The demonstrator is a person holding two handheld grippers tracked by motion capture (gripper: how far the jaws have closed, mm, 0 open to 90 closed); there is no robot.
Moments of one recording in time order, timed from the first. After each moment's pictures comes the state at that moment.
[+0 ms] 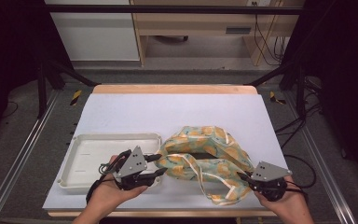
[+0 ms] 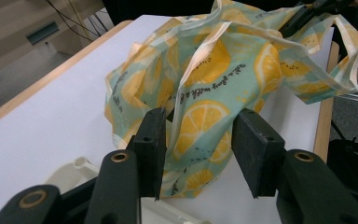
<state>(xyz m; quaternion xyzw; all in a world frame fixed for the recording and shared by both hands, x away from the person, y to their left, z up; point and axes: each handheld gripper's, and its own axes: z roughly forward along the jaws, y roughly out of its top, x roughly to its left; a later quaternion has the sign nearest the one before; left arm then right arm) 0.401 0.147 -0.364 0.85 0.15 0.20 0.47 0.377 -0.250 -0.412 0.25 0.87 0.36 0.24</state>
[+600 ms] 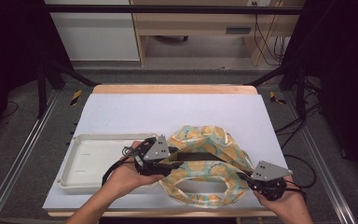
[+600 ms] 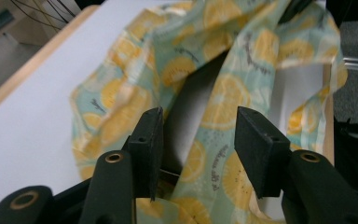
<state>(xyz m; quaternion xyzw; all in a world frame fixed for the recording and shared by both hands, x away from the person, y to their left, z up) 0.438 0.097 -0.377 0.89 0.11 0.15 0.42 0.379 -0.250 -0.410 0.25 0.86 0.38 0.24</state>
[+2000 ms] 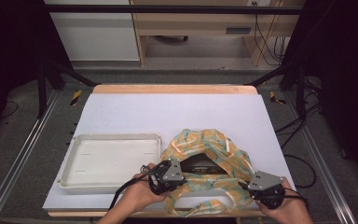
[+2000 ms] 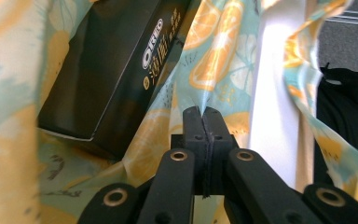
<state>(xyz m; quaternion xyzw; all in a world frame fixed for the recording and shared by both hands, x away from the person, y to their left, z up) 0.418 0.070 -0.441 0.93 0.10 0.10 0.35 0.369 -0.253 -0.440 0.23 0.90 0.30 0.22</state>
